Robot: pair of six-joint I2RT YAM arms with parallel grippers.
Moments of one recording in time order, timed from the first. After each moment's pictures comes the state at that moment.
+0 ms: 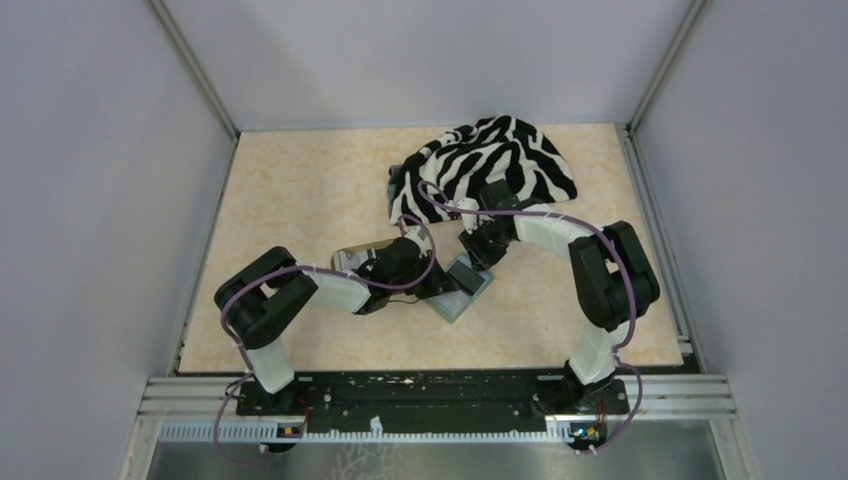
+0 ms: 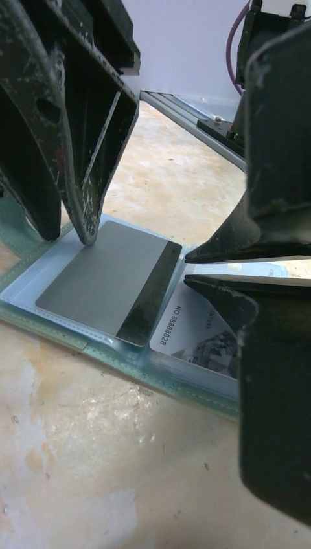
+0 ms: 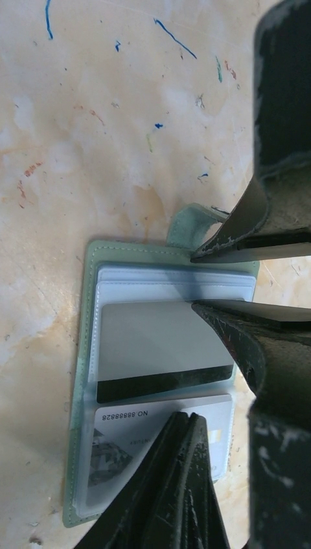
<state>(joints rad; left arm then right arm) -0.86 1.78 0.70 0.53 0.15 -0.98 0.44 1.76 1.10 -0.53 -0.35 -0.34</state>
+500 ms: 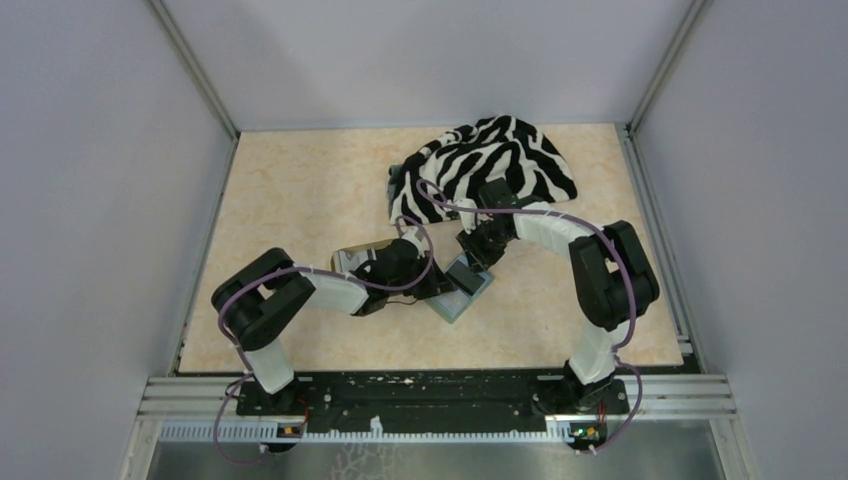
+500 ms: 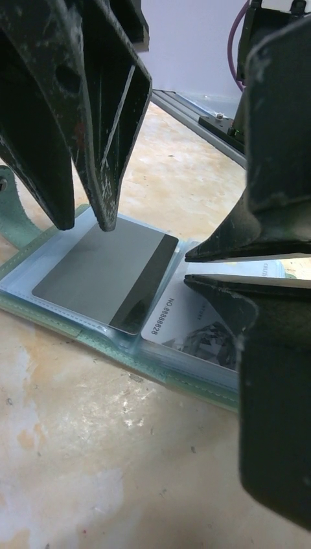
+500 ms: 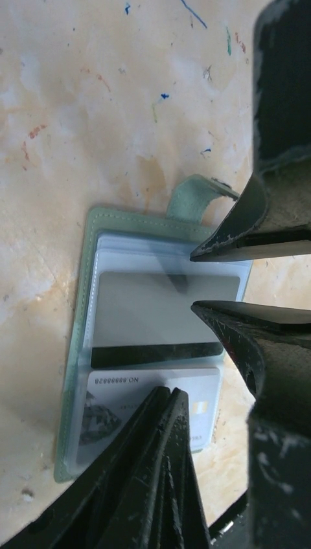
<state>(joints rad) -0.86 1.76 0.68 0.52 0.12 -0.97 0.45 1.77 1.13 -0.59 -0.41 -0.35</state>
